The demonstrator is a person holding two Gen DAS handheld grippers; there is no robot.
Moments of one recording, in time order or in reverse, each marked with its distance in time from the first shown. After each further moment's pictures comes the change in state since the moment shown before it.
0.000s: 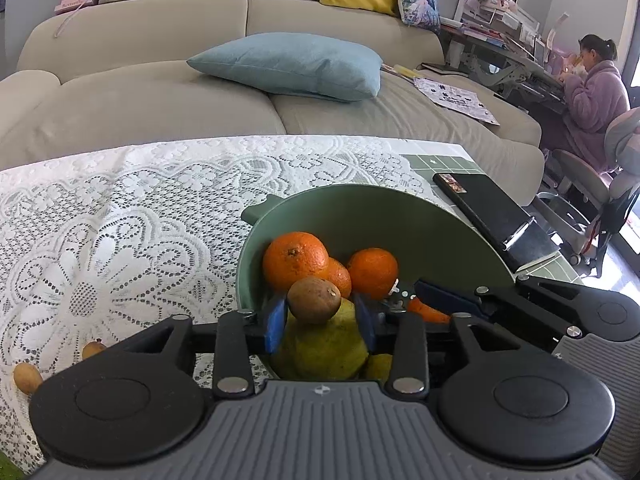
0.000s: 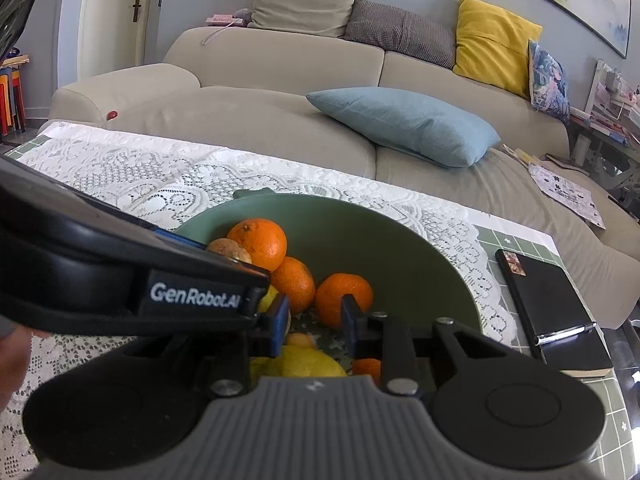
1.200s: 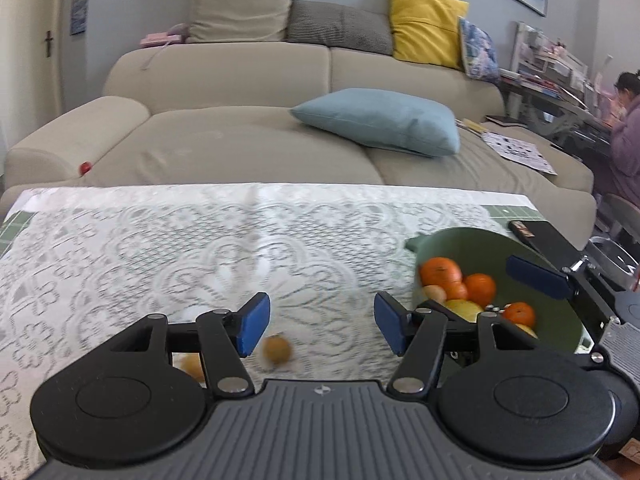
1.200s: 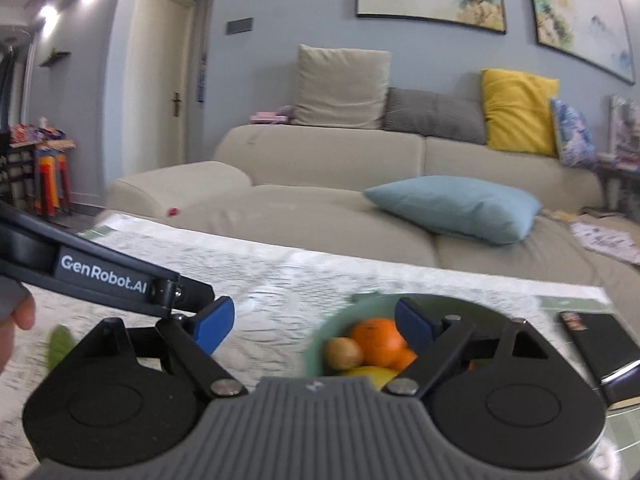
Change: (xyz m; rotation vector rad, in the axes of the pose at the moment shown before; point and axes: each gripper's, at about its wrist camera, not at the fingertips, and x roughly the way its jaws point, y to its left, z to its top) left arm -0.092 0.078 -0.023 -0.060 -0.152 0.198; right arm -0.038 0.058 0.006 0.070 -0.298 0.168
